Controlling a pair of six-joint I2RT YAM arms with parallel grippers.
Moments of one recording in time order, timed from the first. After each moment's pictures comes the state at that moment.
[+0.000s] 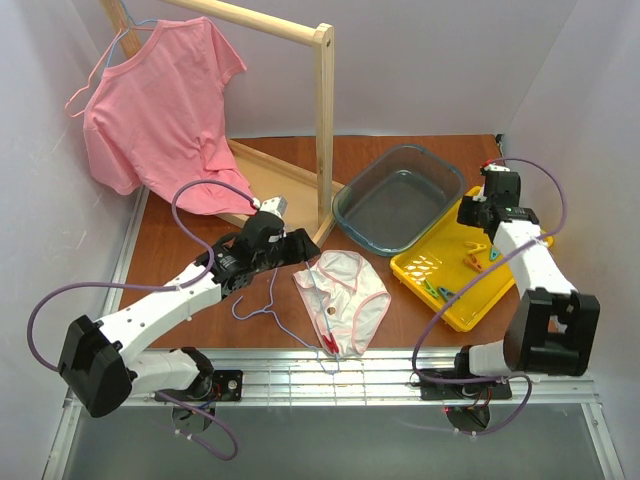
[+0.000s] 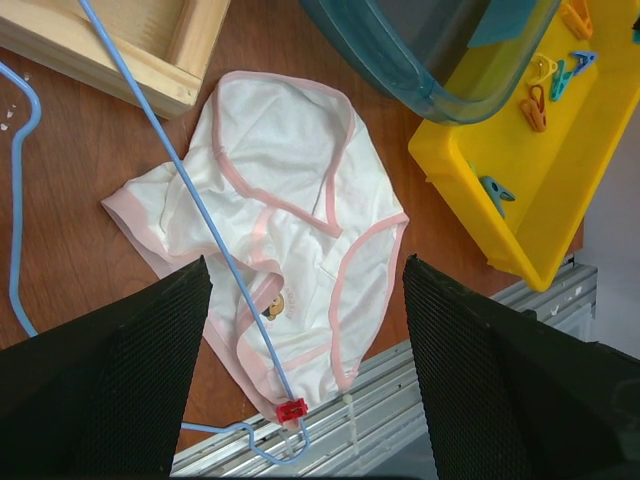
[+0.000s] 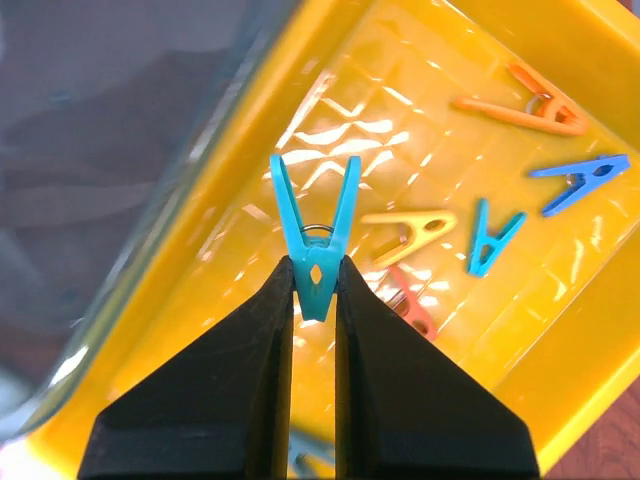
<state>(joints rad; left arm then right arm) -0.73 1.19 0.90 -0.37 -0.03 -0.78 -0.06 1.43 1.02 -0.45 0.08 0.11</state>
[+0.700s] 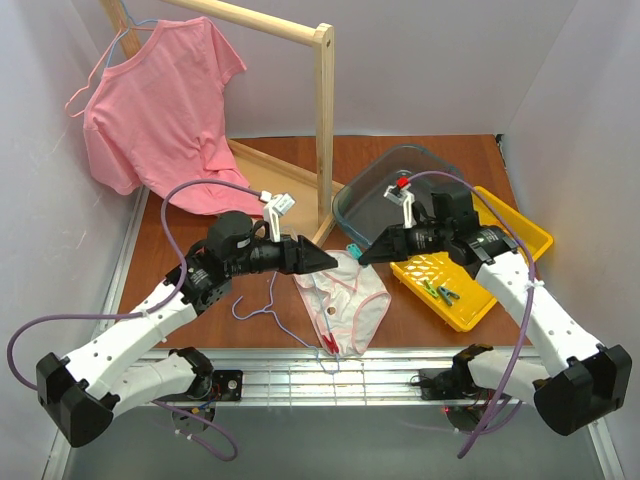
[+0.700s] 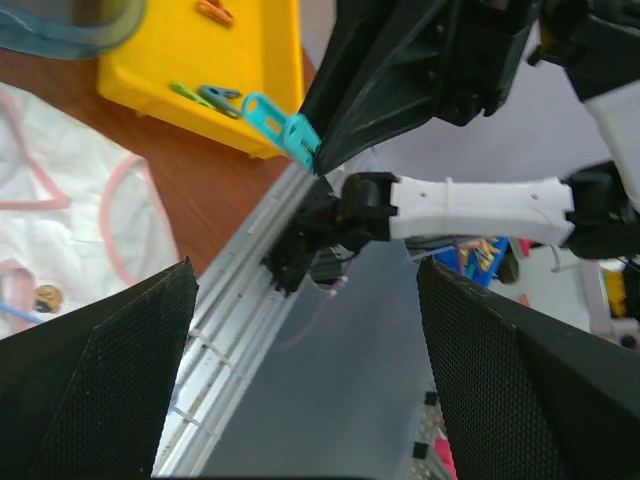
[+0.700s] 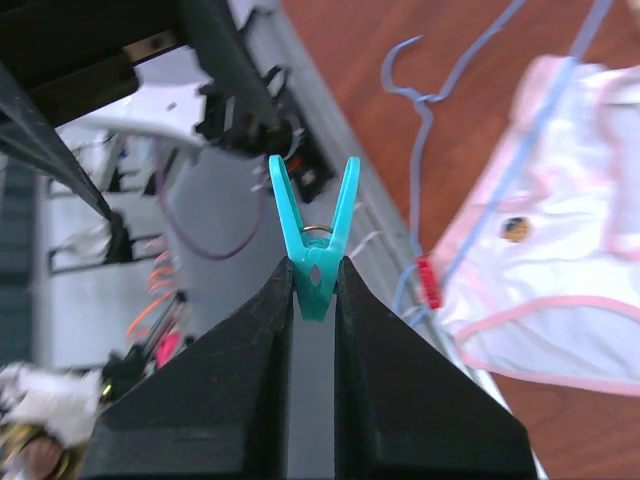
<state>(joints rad) -0.72 0.99 0.90 -0.20 0.50 -0.74 0.42 1.09 1.01 -0.58 -0.93 0.34</state>
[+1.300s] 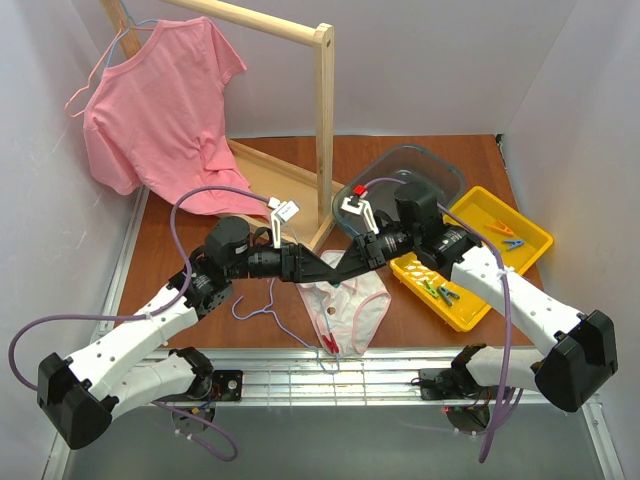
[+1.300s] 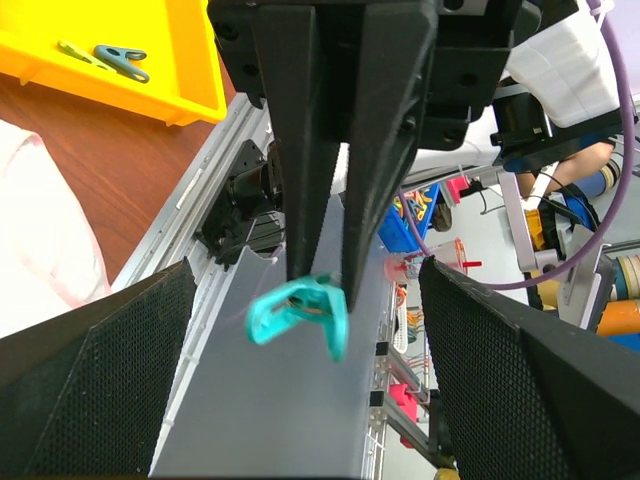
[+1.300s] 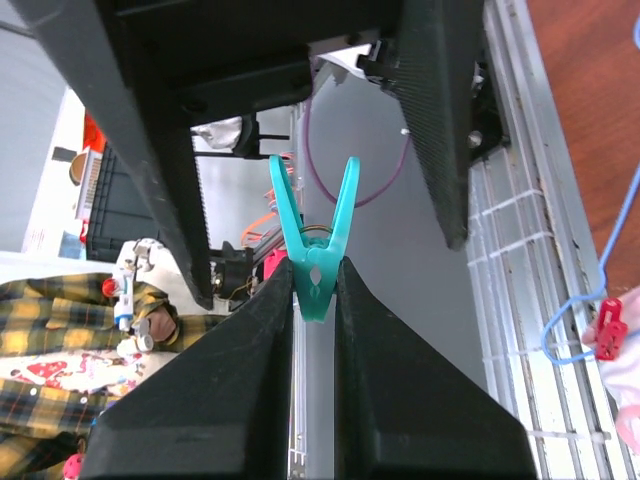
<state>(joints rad) -0.72 0.96 0.81 -0.03 0.71 -0.84 0.66 1.22 1.01 -0.26 -1.21 0.64</state>
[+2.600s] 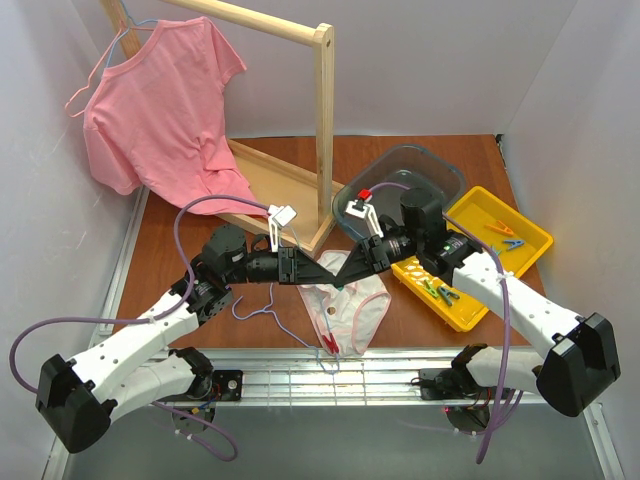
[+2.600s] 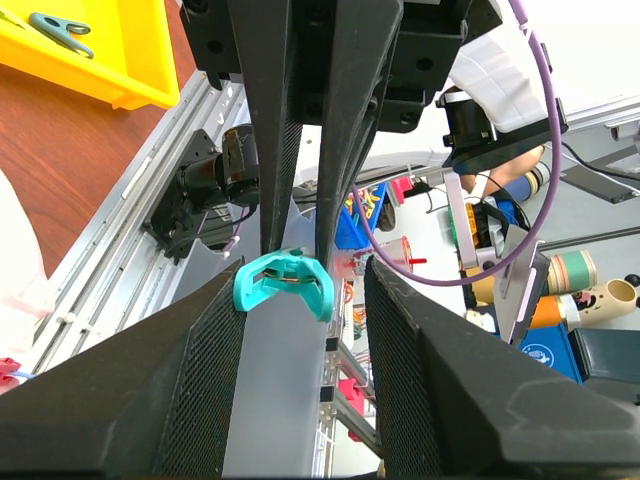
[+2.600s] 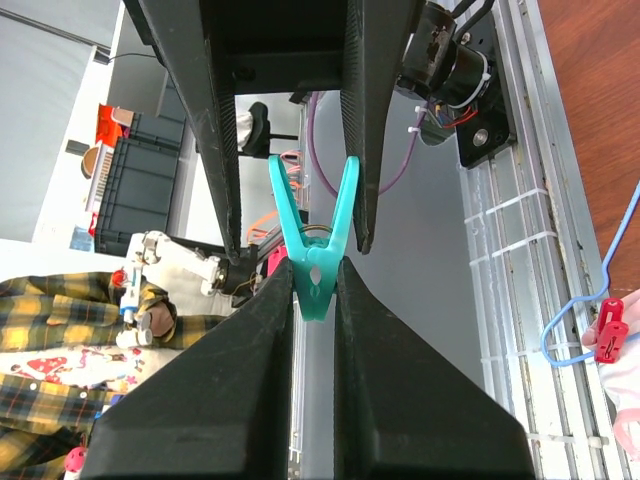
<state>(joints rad) -0.72 0.94 0.71 0.14 0.77 -1.01 0.64 1.19 0.92 -0.12 -1.26 0.70</state>
